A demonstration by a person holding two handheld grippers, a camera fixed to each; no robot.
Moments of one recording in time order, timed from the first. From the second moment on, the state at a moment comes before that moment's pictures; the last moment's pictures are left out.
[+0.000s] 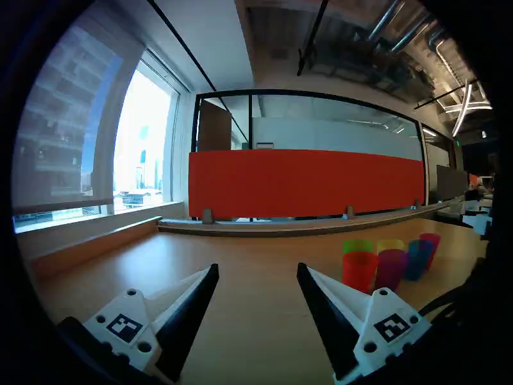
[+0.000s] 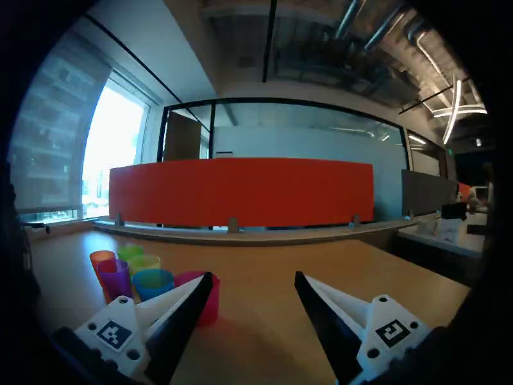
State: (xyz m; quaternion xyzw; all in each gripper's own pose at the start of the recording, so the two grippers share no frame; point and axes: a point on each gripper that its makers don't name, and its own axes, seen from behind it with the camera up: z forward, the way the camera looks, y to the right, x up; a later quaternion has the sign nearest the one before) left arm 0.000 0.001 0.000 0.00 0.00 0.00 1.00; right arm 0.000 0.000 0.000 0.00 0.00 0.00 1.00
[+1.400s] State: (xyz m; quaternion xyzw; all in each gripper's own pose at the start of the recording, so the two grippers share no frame) left arm 0.070 -0.008 0.019 -0.01 -0.02 0.01 1.00; right arm 0.082 -0.018 0.012 0.05 -0.02 -0.03 1.00
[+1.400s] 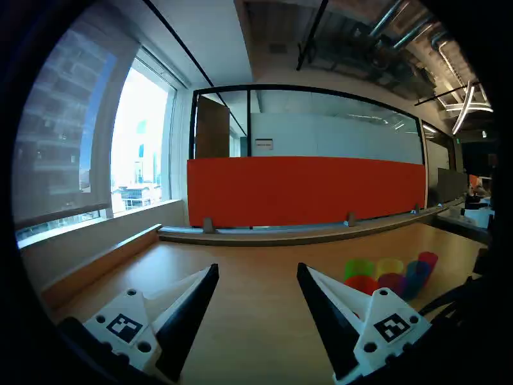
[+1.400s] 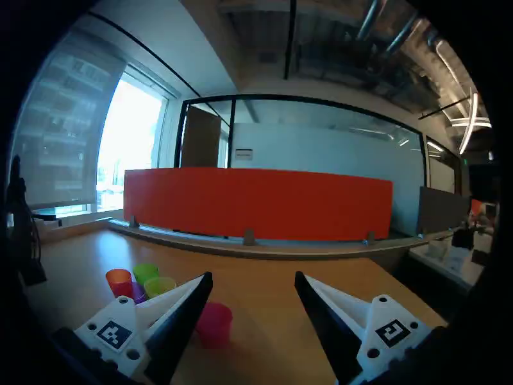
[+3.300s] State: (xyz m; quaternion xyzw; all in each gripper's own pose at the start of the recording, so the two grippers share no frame) left arm 0.196 0.033 0.073 -0.11 -0.01 0.07 0.99; right arm 0.183 -0.046 0.053 0.16 -0.04 -0.10 0.98
